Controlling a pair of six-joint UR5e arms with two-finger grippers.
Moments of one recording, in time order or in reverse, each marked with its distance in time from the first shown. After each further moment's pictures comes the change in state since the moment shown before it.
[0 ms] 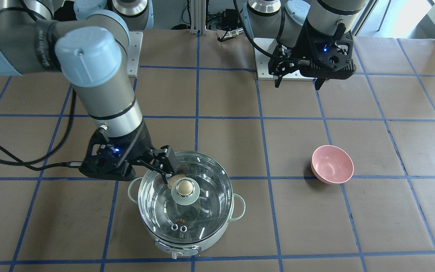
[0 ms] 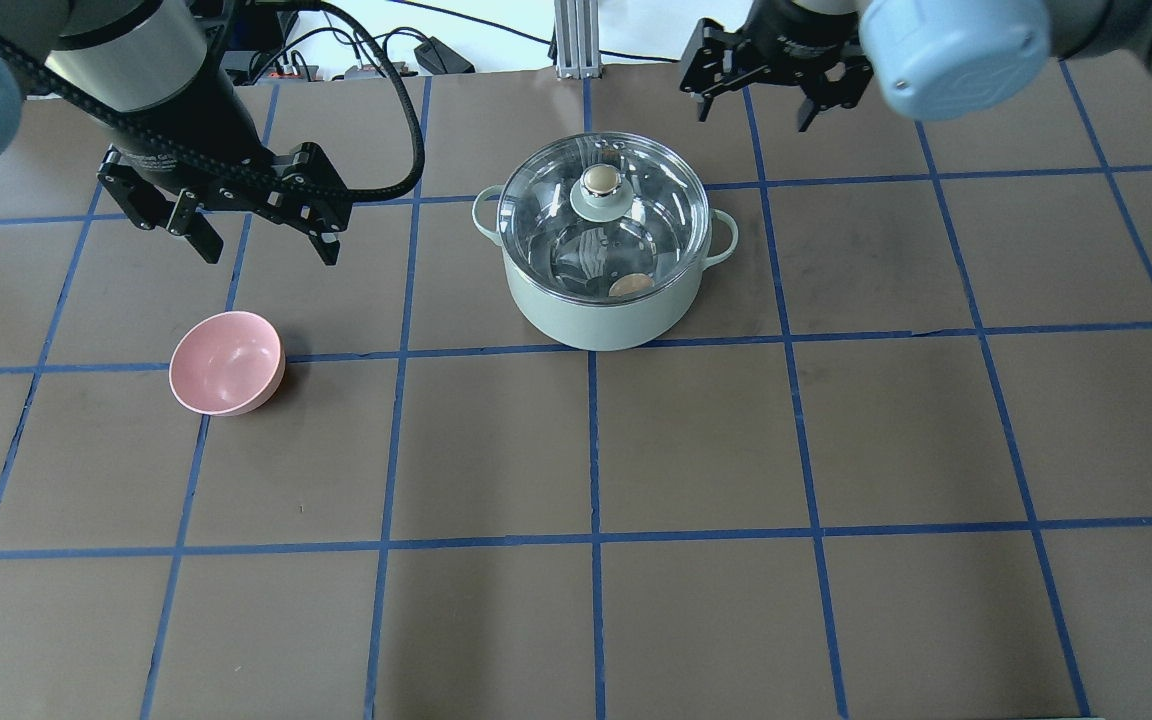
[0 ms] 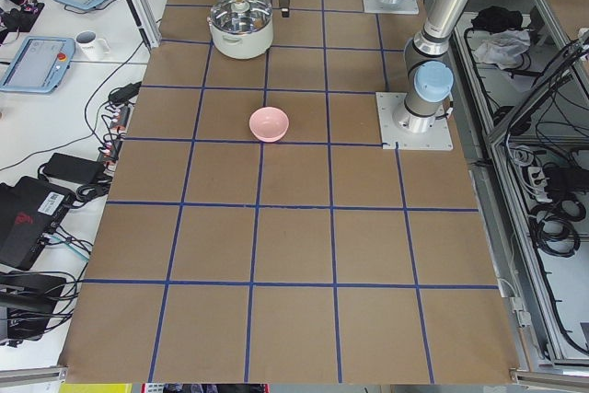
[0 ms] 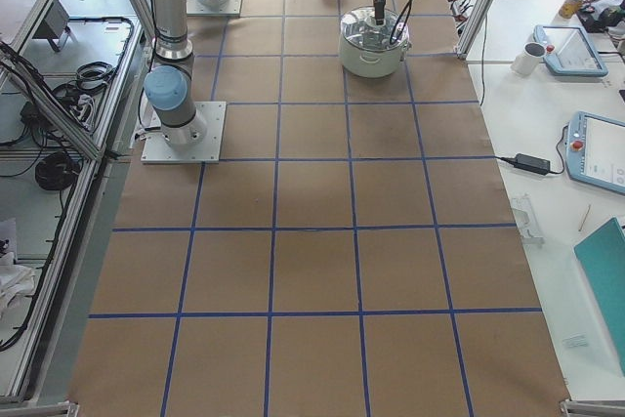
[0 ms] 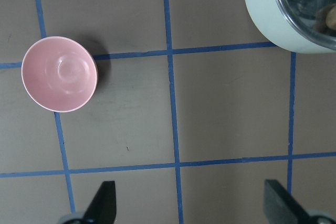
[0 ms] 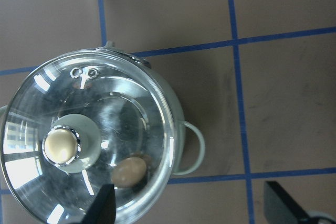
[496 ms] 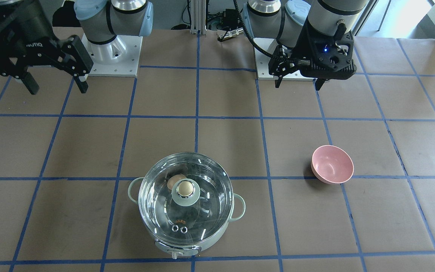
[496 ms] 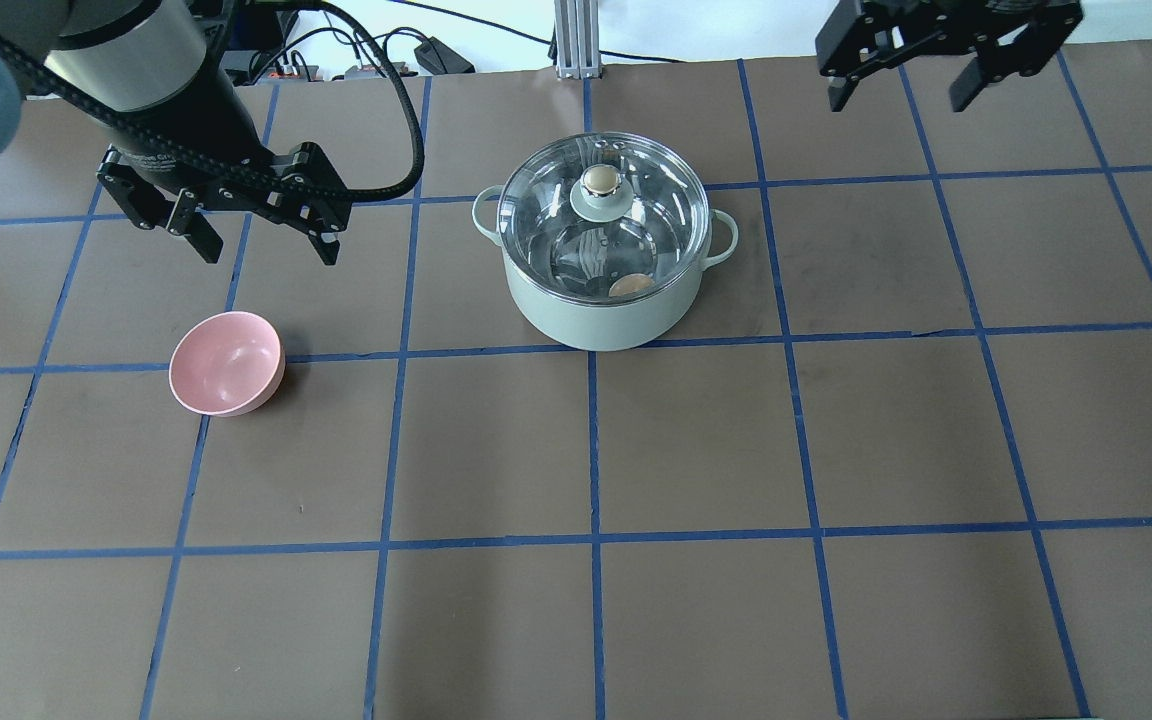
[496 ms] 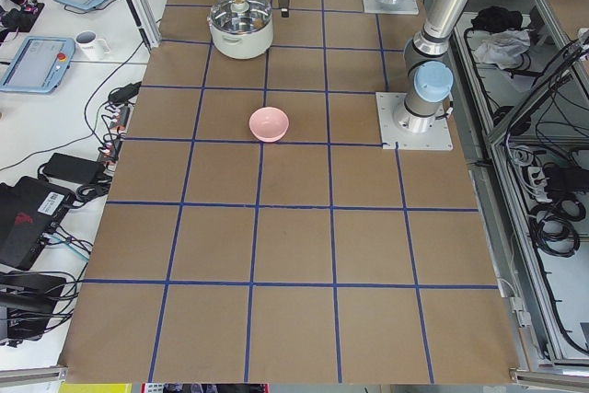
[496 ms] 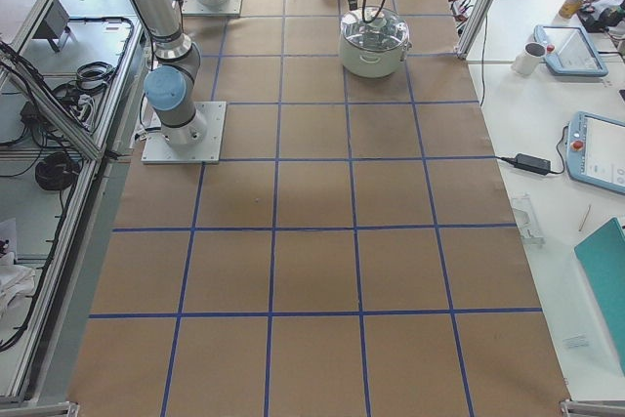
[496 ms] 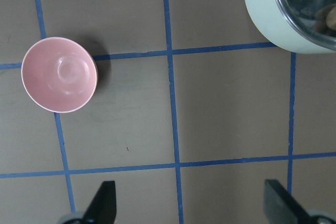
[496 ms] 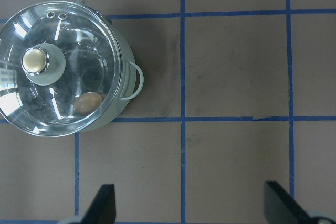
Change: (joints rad) left arm 0.000 -0.001 0.000 0.002 -0.001 0.002; right arm -0.138 -0.256 0.004 0.295 -0.023 -0.242
